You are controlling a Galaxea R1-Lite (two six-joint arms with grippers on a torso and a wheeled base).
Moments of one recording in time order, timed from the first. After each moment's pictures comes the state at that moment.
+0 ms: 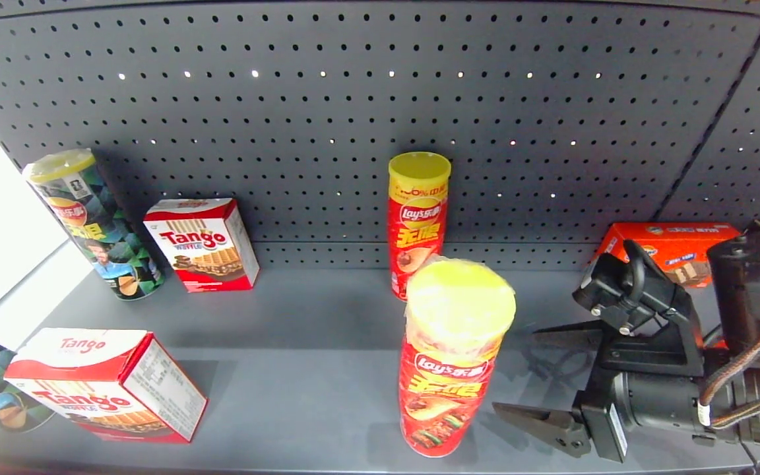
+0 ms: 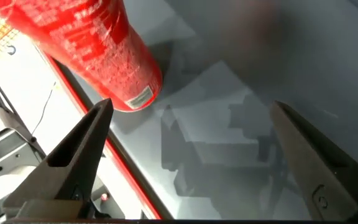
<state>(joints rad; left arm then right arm) 0.00 0.00 -0.01 0.03 -0.07 0.02 0.72 1.40 -0.74 -0.18 0.11 -0.16</state>
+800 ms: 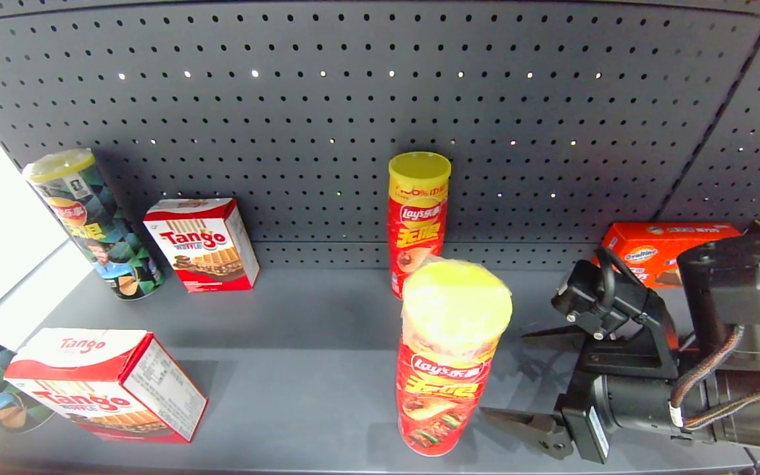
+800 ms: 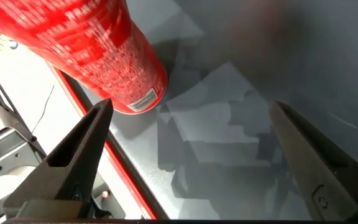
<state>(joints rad) 0.00 0.00 -0.01 0.03 -0.07 0.02 0.74 1.43 -0.74 -0.19 0.11 -0.16</state>
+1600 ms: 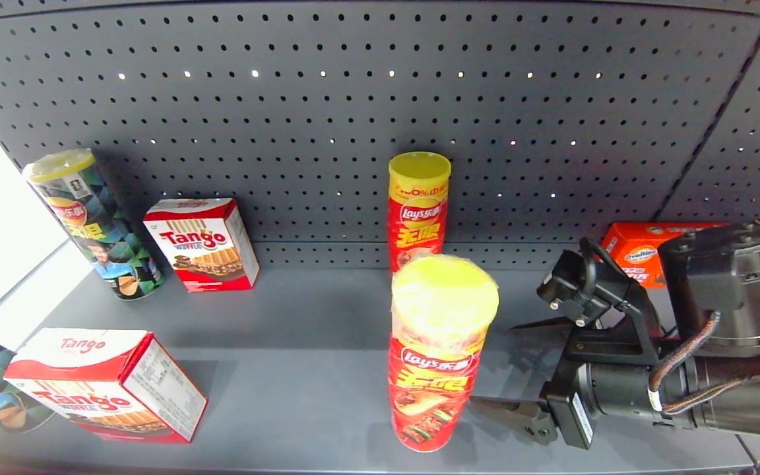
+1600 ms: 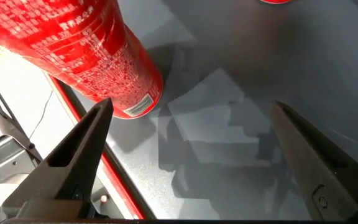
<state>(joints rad) 0.00 0.00 -0.01 0.03 -0.07 0.02 0.74 1.47 -0.79 -0.19 0.11 -0.16</state>
